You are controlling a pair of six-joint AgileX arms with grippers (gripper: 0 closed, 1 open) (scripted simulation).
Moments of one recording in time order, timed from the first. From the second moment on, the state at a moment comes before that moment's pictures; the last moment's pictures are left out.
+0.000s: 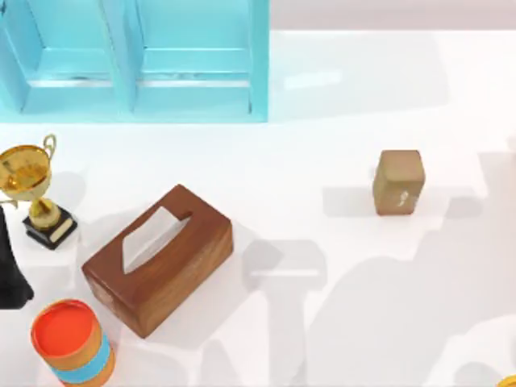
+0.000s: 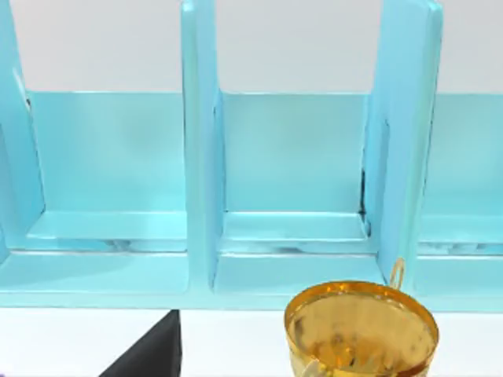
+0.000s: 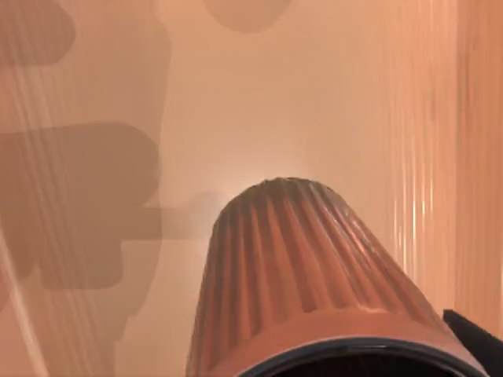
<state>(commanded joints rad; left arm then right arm) 0.00 0.00 0.00 0.00 0.00 0.00 -0.50 1.92 1.80 -1.40 0.02 -0.36</state>
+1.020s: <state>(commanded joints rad) 0.00 0.00 0.00 0.00 0.00 0.00 -0.34 2.00 1.91 -1.46 0.01 -0.30</state>
